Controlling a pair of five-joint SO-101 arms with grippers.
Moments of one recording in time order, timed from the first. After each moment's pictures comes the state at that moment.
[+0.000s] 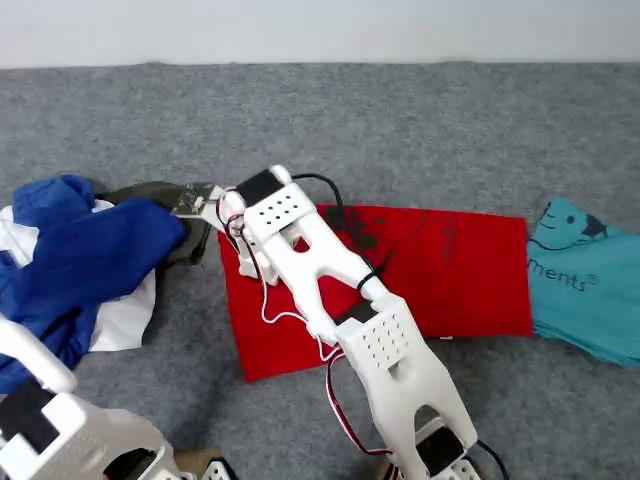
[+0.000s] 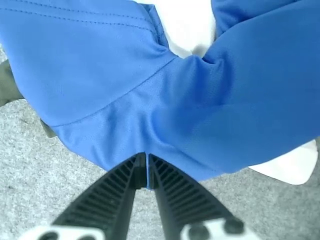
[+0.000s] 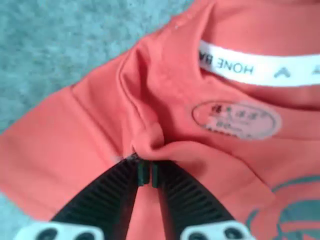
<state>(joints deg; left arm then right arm) -53.5 4.1 -6.2 94.3 -22.4 -39.7 50.9 -48.2 95.3 32.7</state>
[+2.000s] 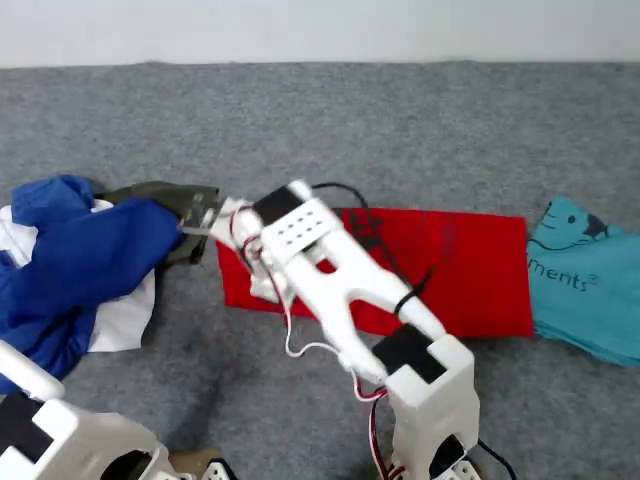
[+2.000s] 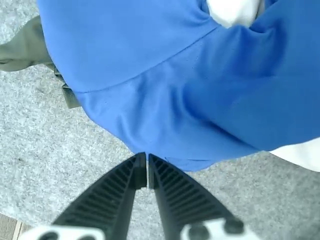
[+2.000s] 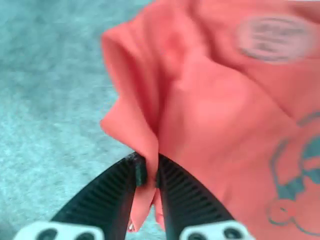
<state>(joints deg) -60.9 3.8 -6.2 95.9 -25.5 -40.1 21.5 -11.7 85.6 29.9</state>
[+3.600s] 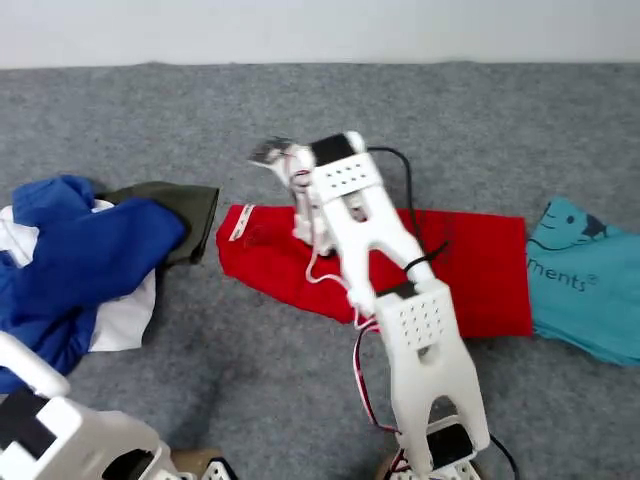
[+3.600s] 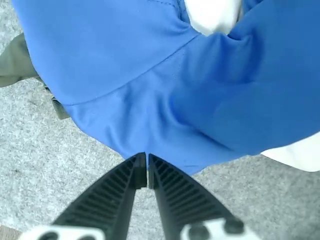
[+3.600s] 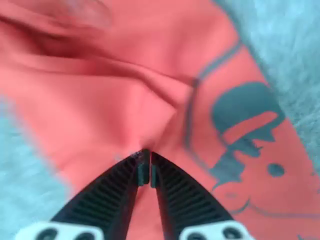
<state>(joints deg) -58.2 3.8 -6.2 95.9 -25.5 -23.4 52.7 -48.7 97.3 27.4</state>
